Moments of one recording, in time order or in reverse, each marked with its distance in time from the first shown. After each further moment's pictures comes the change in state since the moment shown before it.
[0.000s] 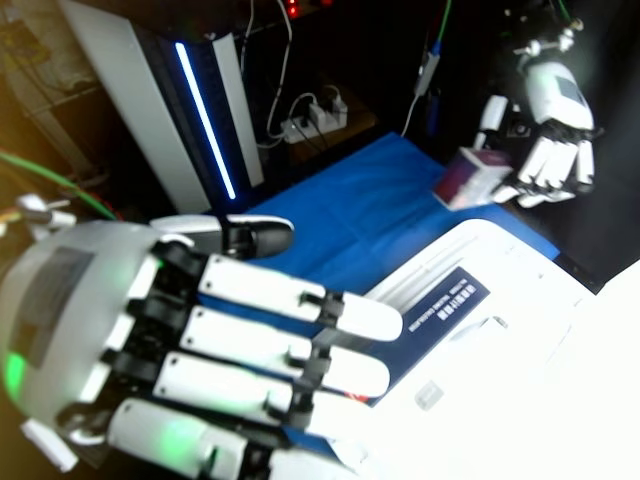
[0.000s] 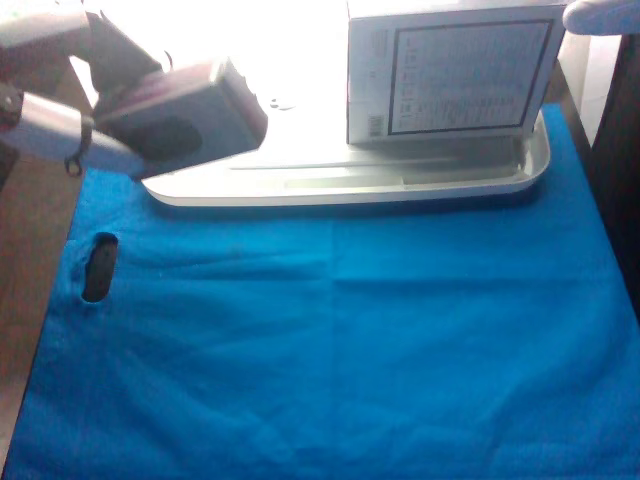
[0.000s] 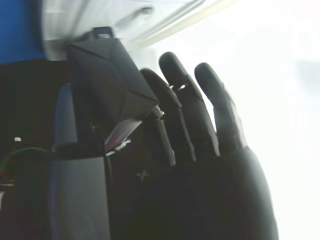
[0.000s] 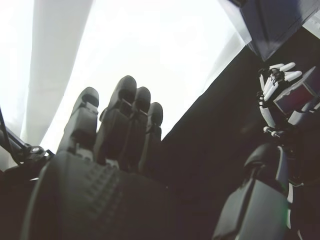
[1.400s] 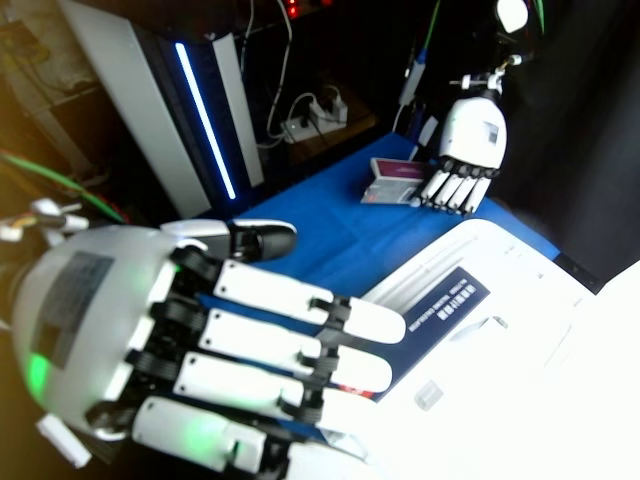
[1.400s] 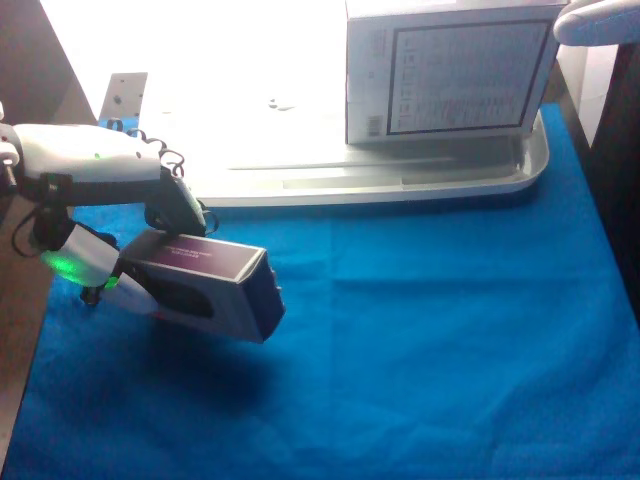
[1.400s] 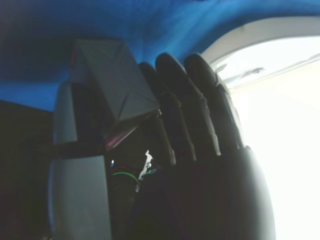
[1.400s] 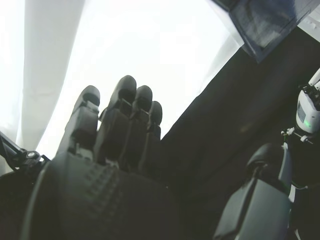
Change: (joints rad) left arm 0.067 -0.040 -0.060 0.461 0.001 -0.304; right arm -0.006 -0.017 0.006 0.006 0.001 0.000
